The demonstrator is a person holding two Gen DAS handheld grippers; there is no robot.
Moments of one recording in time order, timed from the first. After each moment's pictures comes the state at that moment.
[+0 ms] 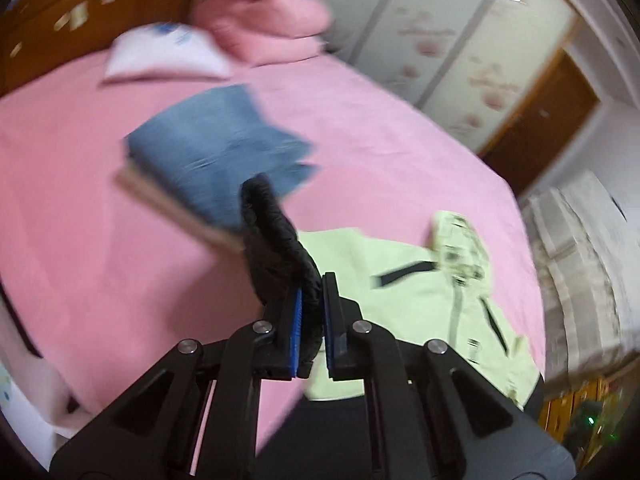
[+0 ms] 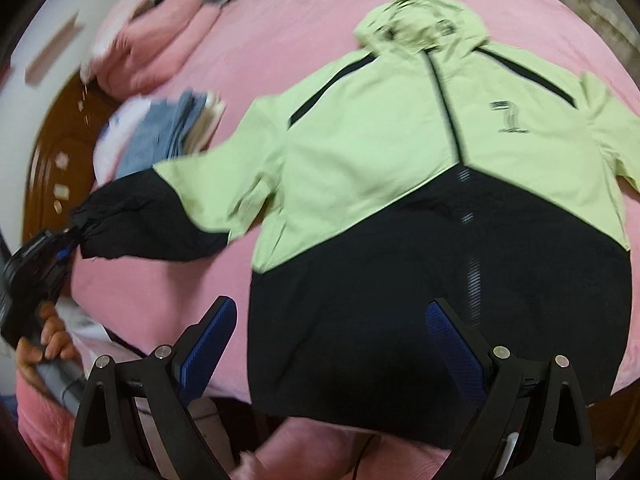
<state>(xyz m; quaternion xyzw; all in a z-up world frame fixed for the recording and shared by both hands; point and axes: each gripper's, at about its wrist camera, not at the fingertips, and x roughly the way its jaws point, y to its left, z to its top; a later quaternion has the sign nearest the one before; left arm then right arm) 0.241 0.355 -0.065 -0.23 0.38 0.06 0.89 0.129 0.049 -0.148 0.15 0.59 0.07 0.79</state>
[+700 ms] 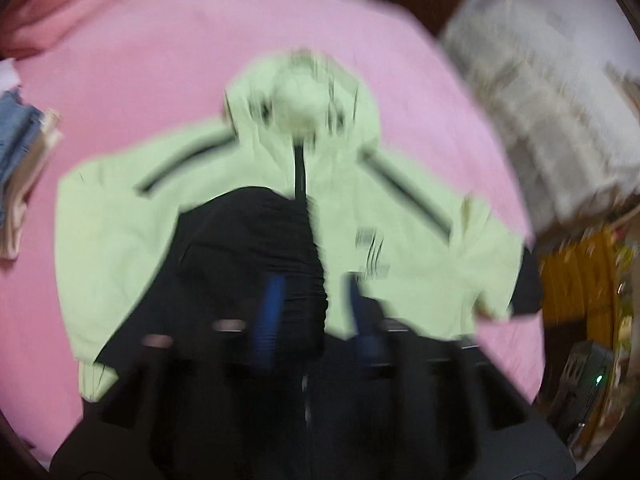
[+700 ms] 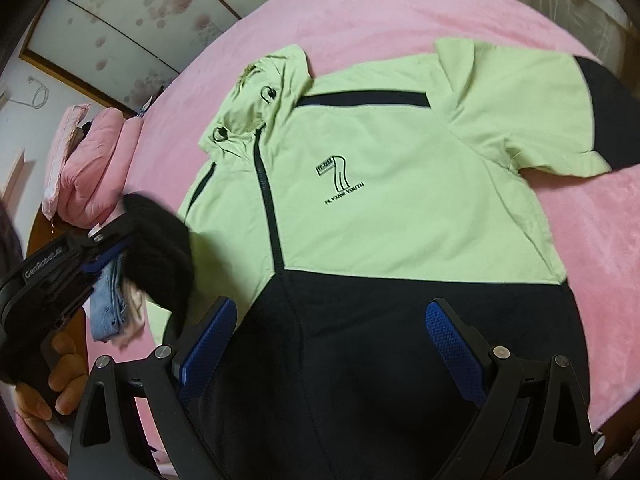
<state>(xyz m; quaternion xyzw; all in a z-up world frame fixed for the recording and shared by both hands) 0.418 -0.043 -0.165 -0.07 0.58 -0.12 0.80 0.162 -0.202 -0.202 0.27 0.54 -0.03 0.80</state>
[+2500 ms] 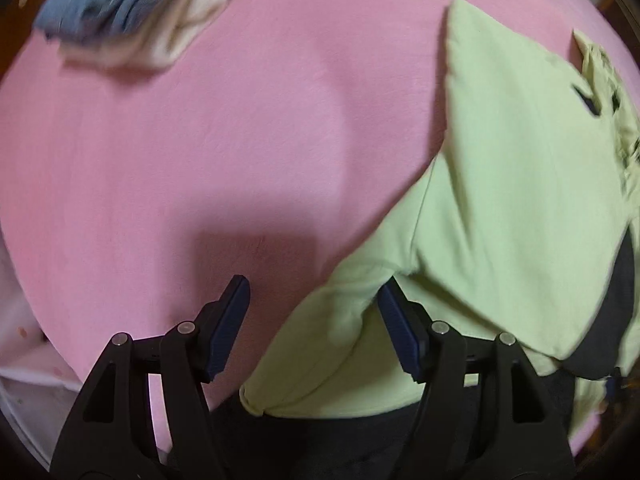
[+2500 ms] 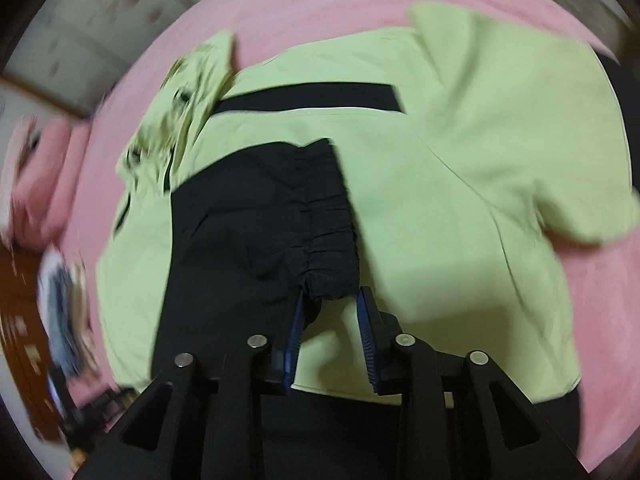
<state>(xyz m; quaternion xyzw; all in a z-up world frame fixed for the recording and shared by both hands) 0.312 0.274 -0.253 -0.16 0.68 0.19 0.69 0.229 -0.241 -0.299 0.28 0.54 -0.13 0.78</state>
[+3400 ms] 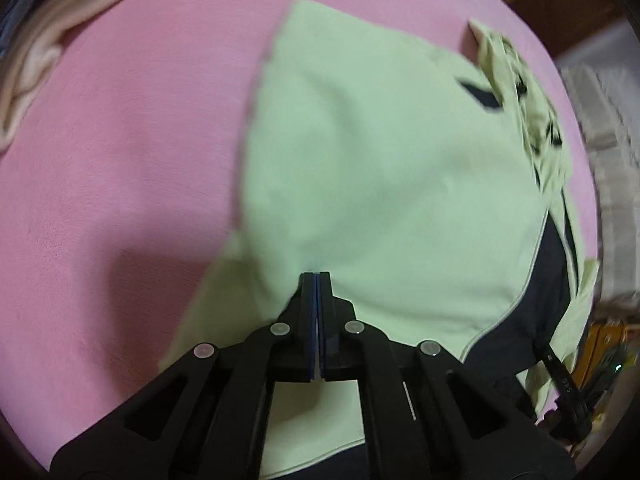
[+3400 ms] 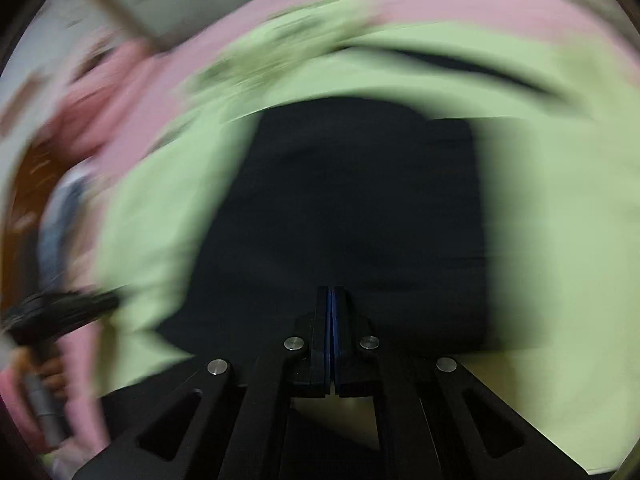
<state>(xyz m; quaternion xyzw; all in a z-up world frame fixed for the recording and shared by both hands) 0.244 0.298 -0.197 -0.20 0.62 0.02 0.76 0.254 -0.214 -0.366 0.19 0.52 -0.05 0.83</state>
